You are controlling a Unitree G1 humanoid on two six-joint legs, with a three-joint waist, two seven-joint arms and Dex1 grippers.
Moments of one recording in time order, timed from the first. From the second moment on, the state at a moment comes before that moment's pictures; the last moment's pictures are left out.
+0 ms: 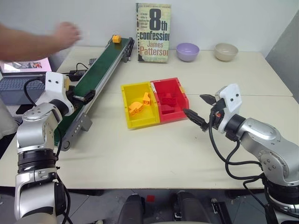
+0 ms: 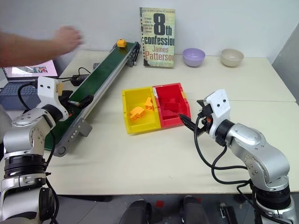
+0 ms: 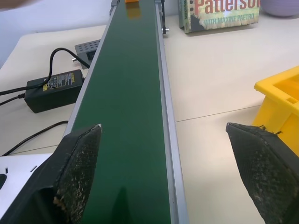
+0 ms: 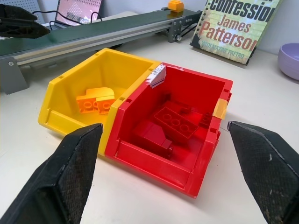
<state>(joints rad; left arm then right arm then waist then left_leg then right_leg) -0.58 0.68 0.29 0.28 -0.28 0.52 -0.53 -0.36 -0.54 -0.06 -0.62 0.57 0.90 0.35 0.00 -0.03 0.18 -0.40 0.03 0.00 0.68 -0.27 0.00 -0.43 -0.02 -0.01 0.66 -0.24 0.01</state>
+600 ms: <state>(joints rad) -0.56 0.68 0.34 0.26 -0.29 0.52 -0.45 -0.41 -0.55 -0.06 -0.59 0.57 0.88 0.39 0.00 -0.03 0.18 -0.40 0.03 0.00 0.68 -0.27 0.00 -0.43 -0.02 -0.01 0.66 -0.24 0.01</state>
